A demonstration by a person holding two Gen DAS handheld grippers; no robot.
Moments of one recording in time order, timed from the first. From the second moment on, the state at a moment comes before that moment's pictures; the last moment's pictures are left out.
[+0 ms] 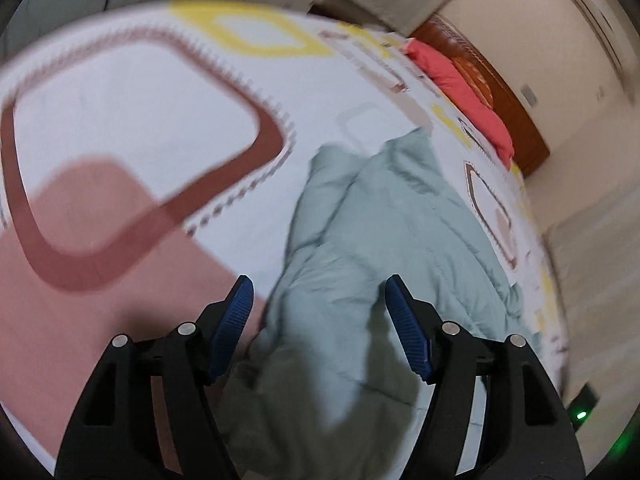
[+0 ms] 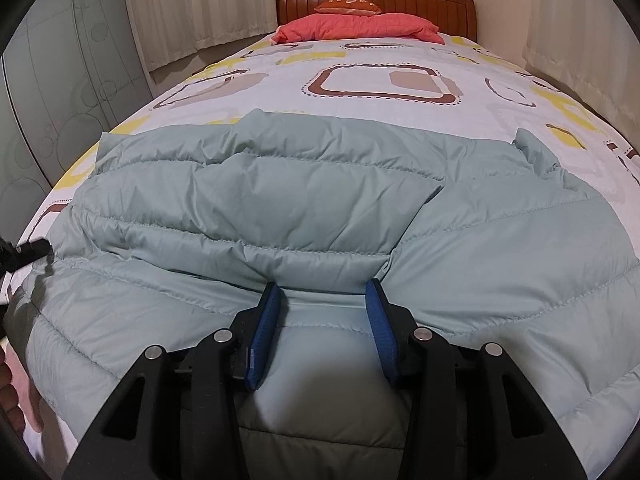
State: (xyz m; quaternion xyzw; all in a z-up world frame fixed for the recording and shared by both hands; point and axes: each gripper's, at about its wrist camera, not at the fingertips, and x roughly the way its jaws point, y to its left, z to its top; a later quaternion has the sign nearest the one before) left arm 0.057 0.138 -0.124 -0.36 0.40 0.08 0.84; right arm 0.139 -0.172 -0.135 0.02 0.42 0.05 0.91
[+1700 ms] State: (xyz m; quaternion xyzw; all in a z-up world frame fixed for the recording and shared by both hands) left arm 0.065 0.121 -0.132 -0.40 0.36 0.00 0.84; right arm 0.069 -0.344 -0.094 0.22 0.36 -0.06 0.90
